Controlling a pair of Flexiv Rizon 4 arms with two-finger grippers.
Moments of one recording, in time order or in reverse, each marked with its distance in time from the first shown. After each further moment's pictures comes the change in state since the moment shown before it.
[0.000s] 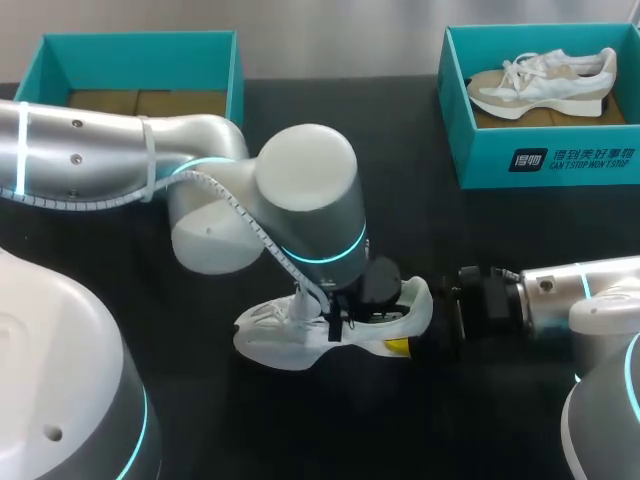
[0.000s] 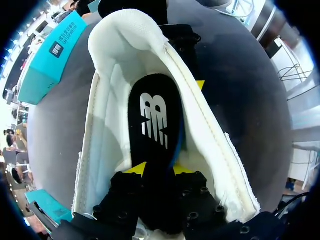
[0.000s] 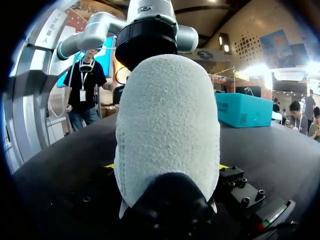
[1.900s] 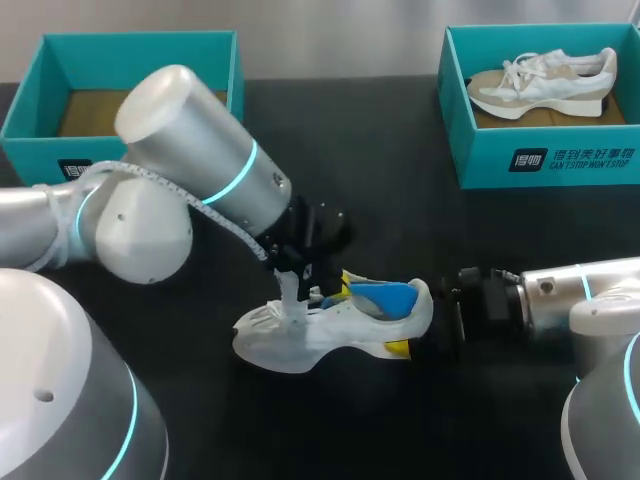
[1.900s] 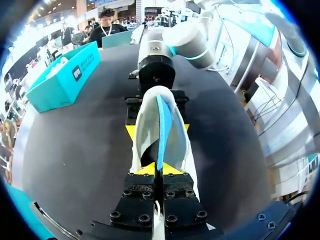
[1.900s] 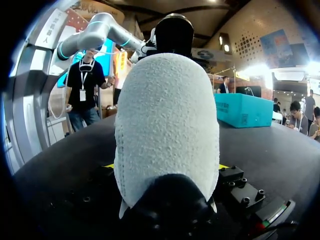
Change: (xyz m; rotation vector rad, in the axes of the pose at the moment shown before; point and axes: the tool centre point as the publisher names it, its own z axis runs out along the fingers) left arm -0.013 -0.007 -0.061 0.463 0.152 -0.091; right arm 0.003 0.001 0.000 0.001 0.002 0.000
